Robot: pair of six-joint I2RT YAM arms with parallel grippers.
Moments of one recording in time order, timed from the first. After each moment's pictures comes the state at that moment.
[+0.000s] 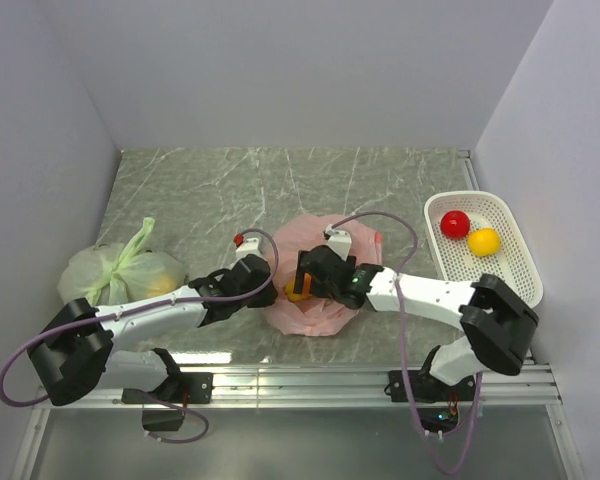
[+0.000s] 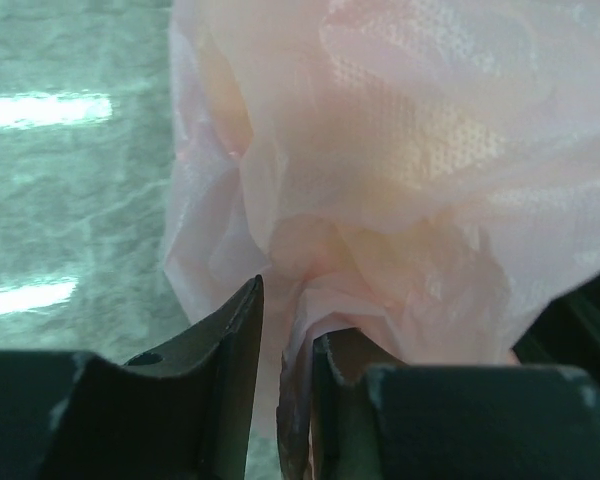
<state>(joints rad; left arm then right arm) -0.87 1.26 0.61 -0.16 -0.26 -0.83 0.96 1.44 0.83 -0.29 0.39 0.86</state>
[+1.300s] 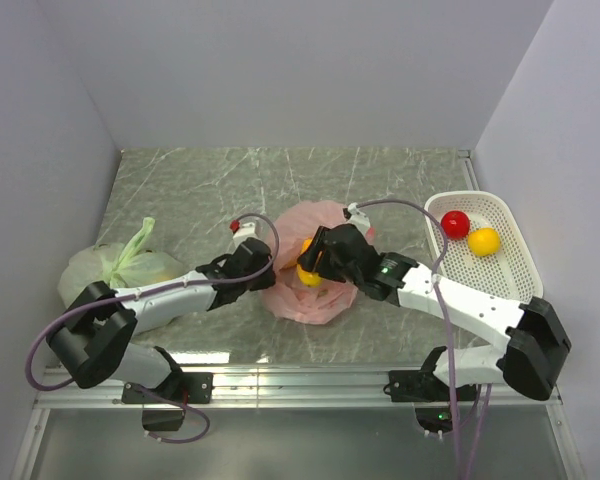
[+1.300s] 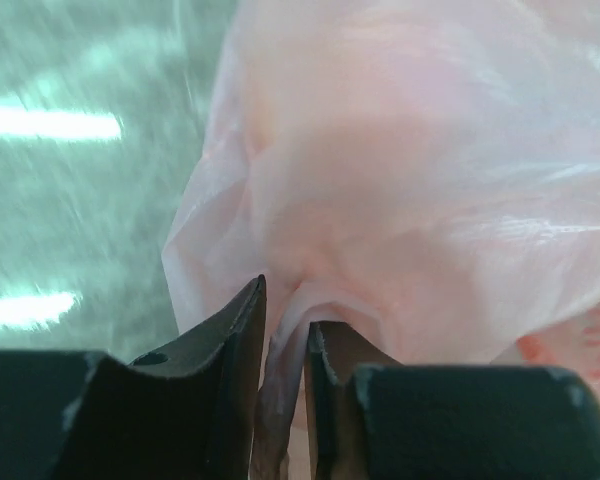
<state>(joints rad) -0.78 1.38 0.66 -0.07 -0.27 -0.83 0.88 1.28 0.90 -0.32 0.31 1.02</state>
